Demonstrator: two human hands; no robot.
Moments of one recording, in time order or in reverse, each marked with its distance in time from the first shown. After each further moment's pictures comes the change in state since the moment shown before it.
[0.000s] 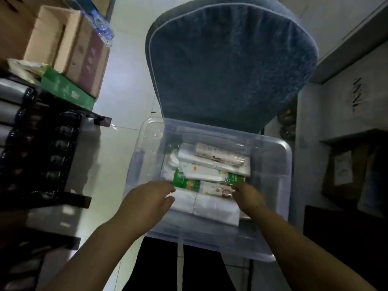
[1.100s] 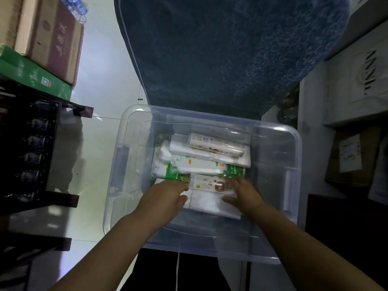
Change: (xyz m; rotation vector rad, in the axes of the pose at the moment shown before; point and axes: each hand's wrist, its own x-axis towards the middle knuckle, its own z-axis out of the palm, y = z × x) left_hand 0.066 -0.011 0.077 -0.088 -0.077 0.057; right_hand 0.031 0.030 0.040 -0.080 -0.068 -0.126
